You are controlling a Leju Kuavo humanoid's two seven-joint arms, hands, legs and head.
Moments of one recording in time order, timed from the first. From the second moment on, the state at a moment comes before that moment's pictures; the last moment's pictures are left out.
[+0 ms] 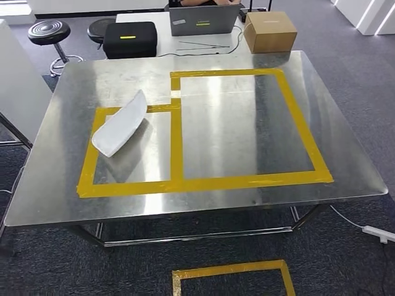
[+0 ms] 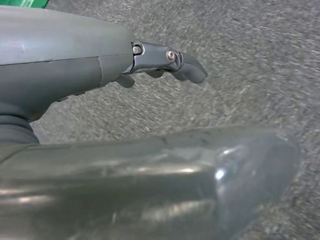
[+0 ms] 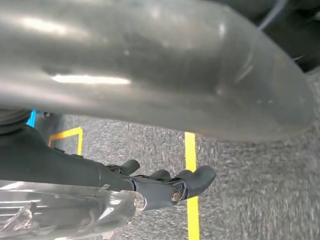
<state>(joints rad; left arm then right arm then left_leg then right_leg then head) -0.03 -0.13 0.86 -0.27 -0.56 0.26 -0.20 -0.02 0.21 -0.62 -0.20 0.66 -0.01 -0.15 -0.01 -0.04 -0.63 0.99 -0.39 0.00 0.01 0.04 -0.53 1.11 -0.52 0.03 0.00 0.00</state>
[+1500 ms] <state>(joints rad) -0.04 -0.15 0.82 -0.22 -0.68 0.24 -0.18 -0.02 0.22 -0.60 -0.20 0.75 -0.01 -0.15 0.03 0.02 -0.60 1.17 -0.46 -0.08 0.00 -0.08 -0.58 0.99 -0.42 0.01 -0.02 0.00</state>
